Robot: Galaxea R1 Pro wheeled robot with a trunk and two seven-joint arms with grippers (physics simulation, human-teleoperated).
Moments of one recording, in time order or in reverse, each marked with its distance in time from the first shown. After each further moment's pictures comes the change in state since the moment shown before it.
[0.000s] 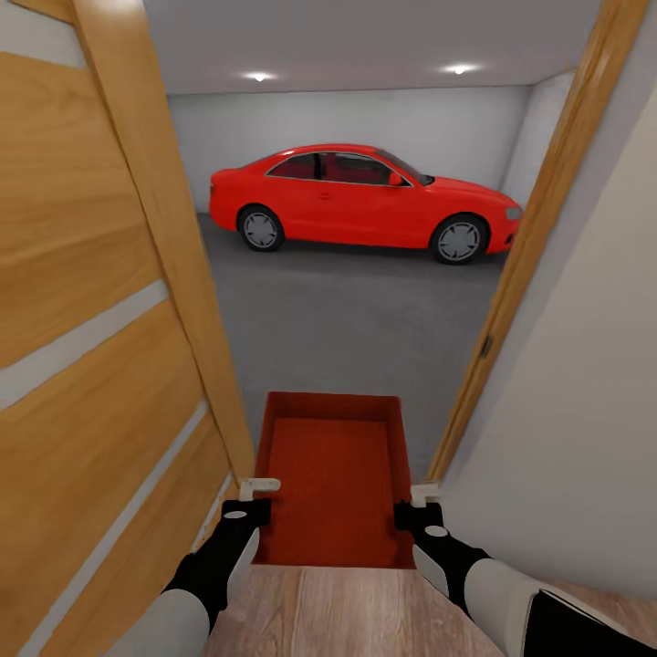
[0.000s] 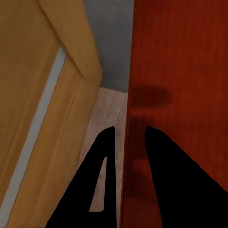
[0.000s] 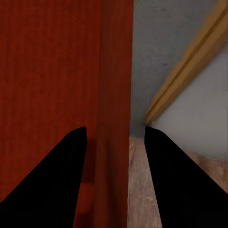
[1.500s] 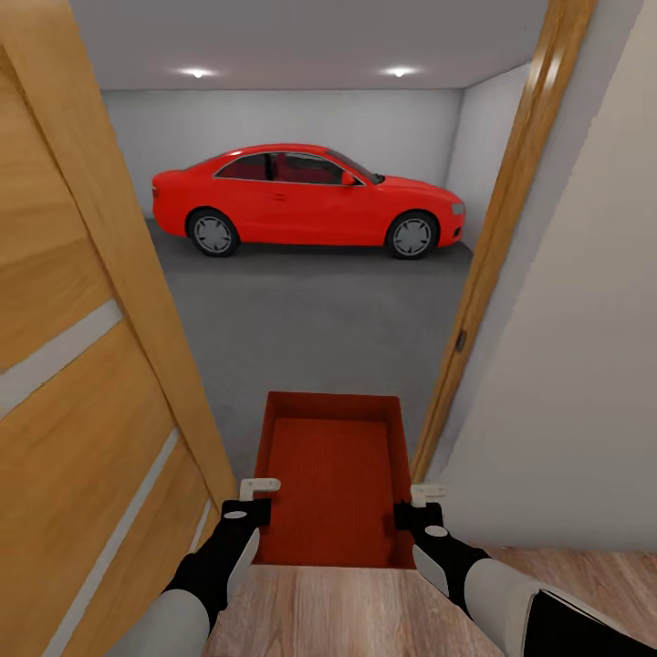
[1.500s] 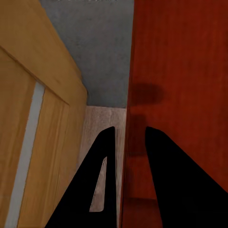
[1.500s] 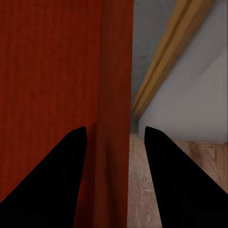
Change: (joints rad) left arm 0.000 0.000 -0.001 0.000 0.002 -0.001 0.001; right arm 0.000 0.000 0.000 0.000 0.001 0.000 0.000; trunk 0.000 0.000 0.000
